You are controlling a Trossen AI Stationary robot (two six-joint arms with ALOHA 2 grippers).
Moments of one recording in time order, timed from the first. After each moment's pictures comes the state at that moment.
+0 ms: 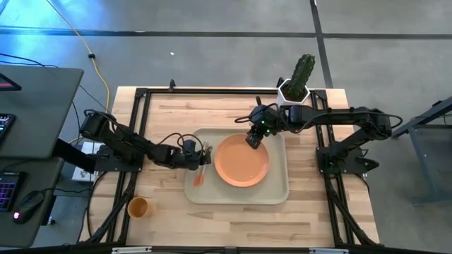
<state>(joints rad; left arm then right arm) -0.20 1.59 0.55 0.19 -0.45 -1.66 -0.13 1.47 1.20 -0.67 0.13 0.44</state>
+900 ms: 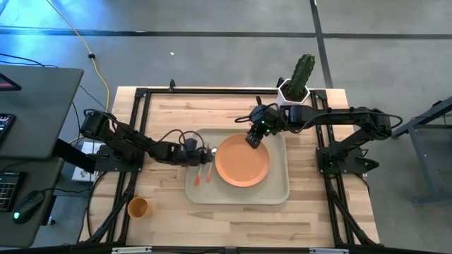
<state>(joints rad) -0.16 1.59 0.55 0.20 -0.33 -1.63 -0.13 1.47 1.20 -0.67 0.14 0.45</state>
